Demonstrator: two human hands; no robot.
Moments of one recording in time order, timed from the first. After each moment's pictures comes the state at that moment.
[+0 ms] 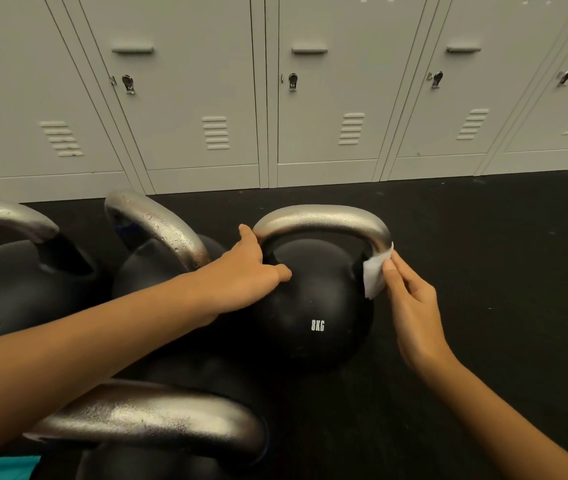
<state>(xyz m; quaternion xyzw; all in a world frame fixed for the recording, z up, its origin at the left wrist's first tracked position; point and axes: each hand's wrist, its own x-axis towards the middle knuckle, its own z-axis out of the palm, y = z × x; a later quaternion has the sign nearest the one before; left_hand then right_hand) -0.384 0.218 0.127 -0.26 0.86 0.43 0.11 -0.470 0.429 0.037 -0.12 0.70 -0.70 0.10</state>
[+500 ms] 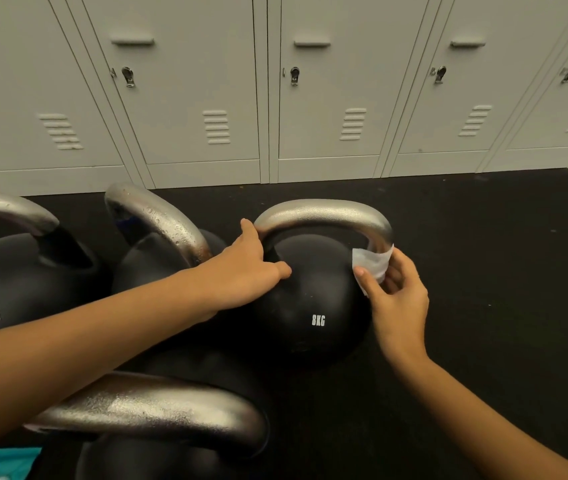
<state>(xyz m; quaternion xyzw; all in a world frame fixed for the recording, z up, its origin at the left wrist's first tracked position) -0.381 0.219 0.128 -0.24 0.86 0.43 0.11 -0.460 0.412 0.023 -0.11 0.74 -0.66 -0.03</state>
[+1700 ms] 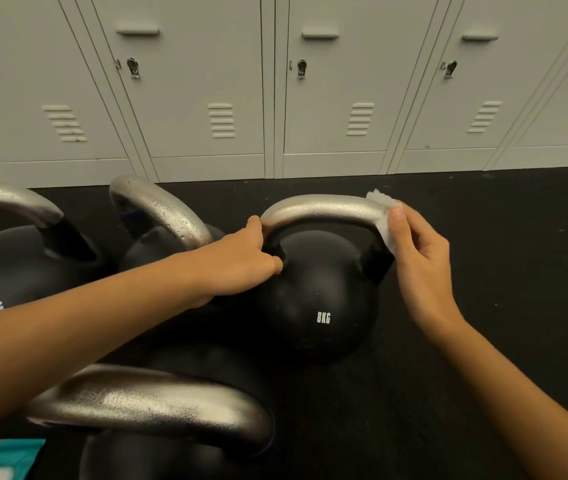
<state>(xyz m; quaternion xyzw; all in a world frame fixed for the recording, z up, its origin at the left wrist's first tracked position) -0.383 0.199 0.123 -0.23 0.87 0.41 0.14 -0.478 0.409 0.080 -0.22 0.73 -0.65 -0.01</state>
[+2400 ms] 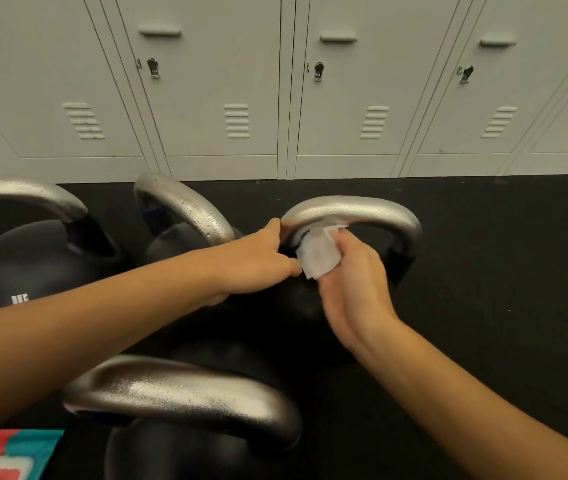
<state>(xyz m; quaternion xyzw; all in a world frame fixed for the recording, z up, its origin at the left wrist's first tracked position) -0.374 0.193 0.124 -0.19 0.87 0.44 0.15 -0.411 0.324 0.104 0.03 0.53 -0.81 0.26</state>
